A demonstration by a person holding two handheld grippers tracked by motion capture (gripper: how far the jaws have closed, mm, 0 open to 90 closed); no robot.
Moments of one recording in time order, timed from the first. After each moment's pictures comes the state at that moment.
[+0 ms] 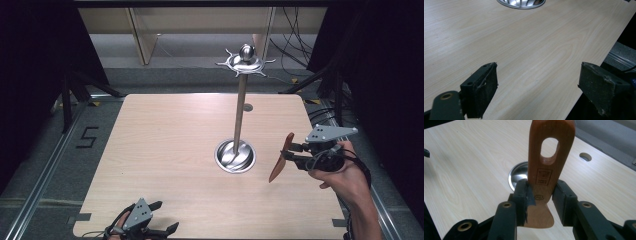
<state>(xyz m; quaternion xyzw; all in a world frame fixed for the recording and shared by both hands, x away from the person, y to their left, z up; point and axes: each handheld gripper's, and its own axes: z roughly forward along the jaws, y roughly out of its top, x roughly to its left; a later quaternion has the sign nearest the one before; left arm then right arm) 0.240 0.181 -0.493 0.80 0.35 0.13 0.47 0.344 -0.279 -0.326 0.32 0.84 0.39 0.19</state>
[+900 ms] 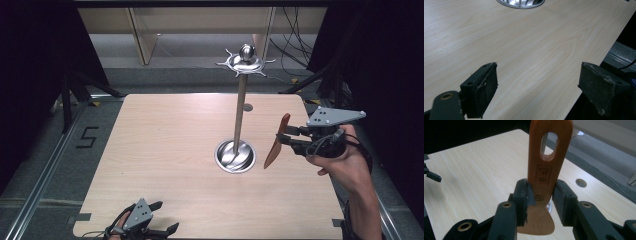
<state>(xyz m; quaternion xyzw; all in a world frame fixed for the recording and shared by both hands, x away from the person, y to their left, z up) 0.241 0.181 -0.493 0.80 0.34 0.13 0.47 0.351 -0.262 -0.281 0.29 0.83 0.43 0.21</state>
